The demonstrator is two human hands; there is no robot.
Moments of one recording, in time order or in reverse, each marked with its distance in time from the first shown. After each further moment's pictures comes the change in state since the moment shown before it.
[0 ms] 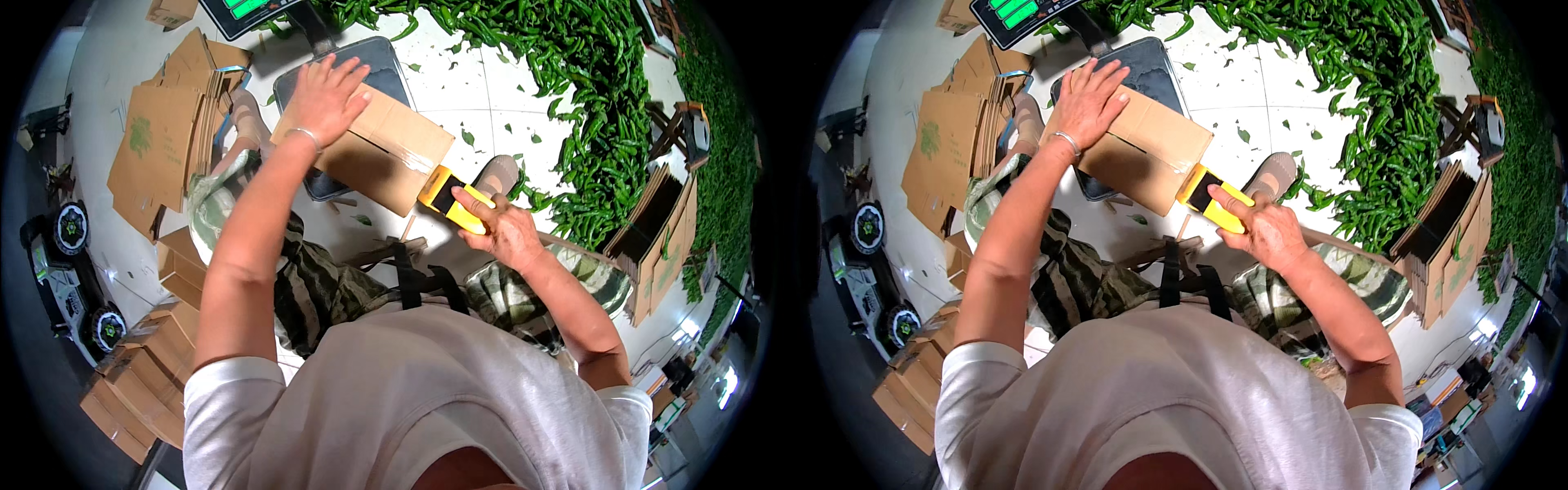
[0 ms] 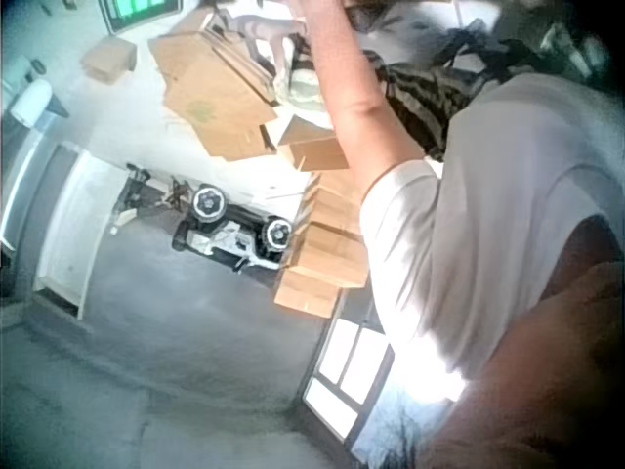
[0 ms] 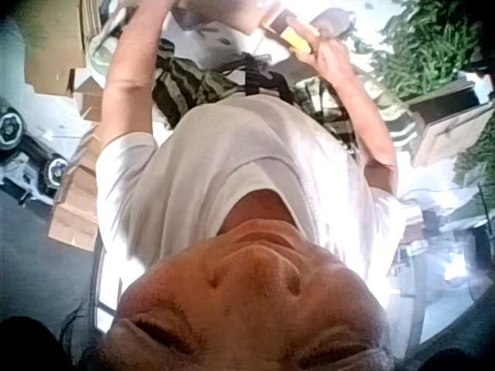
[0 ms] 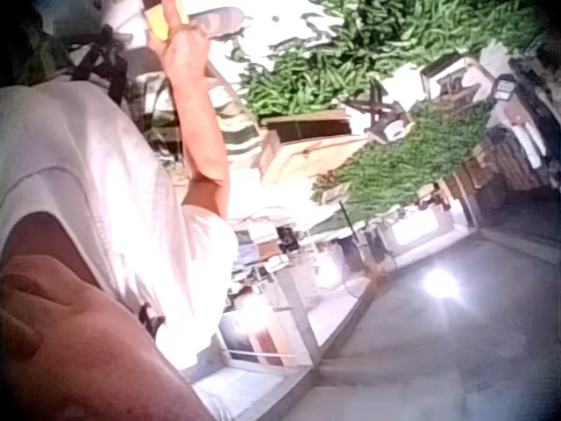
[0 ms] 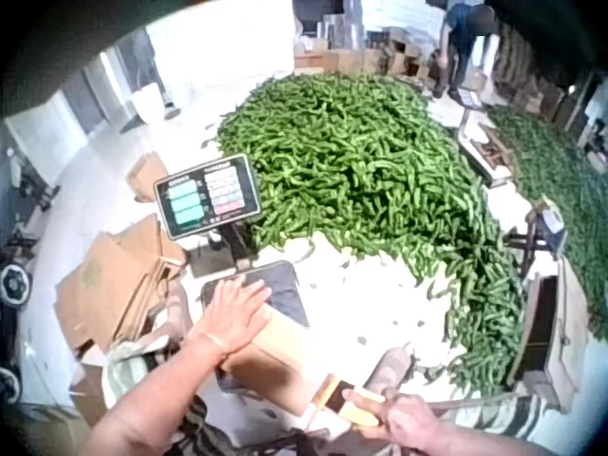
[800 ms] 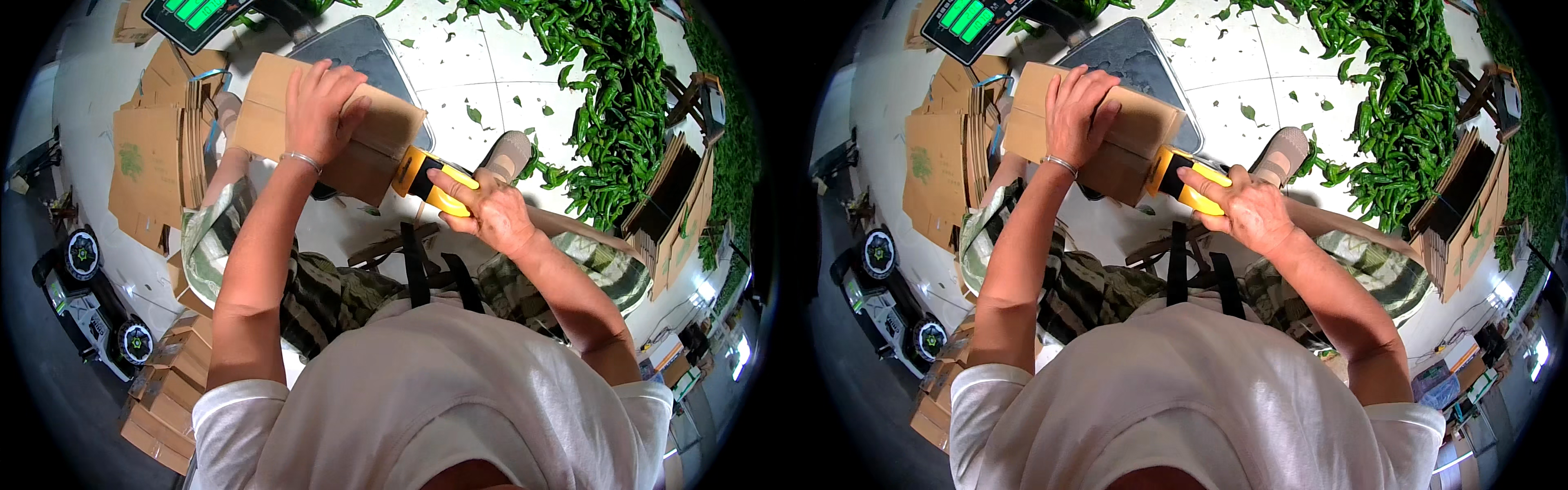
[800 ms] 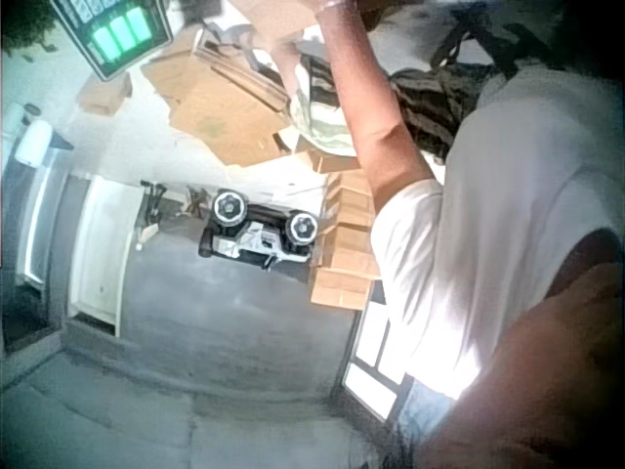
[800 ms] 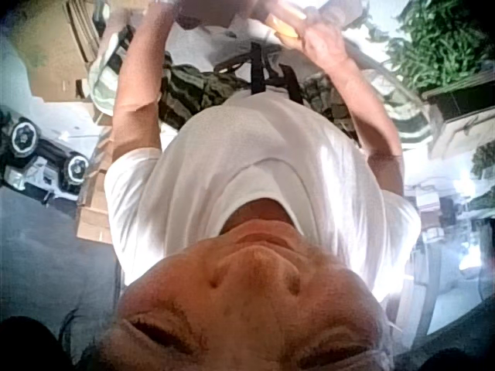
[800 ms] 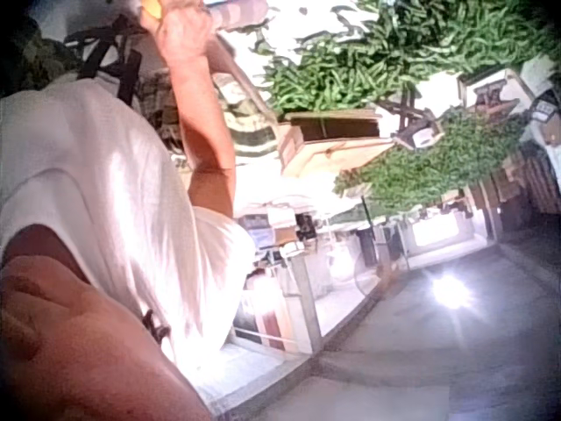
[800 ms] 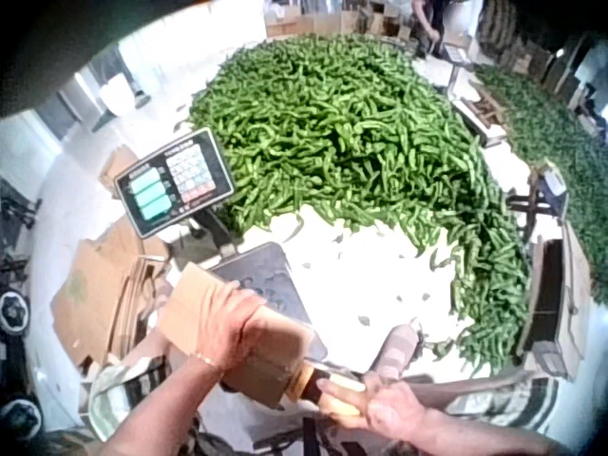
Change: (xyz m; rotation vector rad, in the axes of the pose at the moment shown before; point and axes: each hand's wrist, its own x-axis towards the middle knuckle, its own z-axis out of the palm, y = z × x) left_hand -0.001 0.015 -0.009 -0.253 0.026 0.074; right_hand 0.041 -0.009 0.023 -0.047 0.155 -0.093
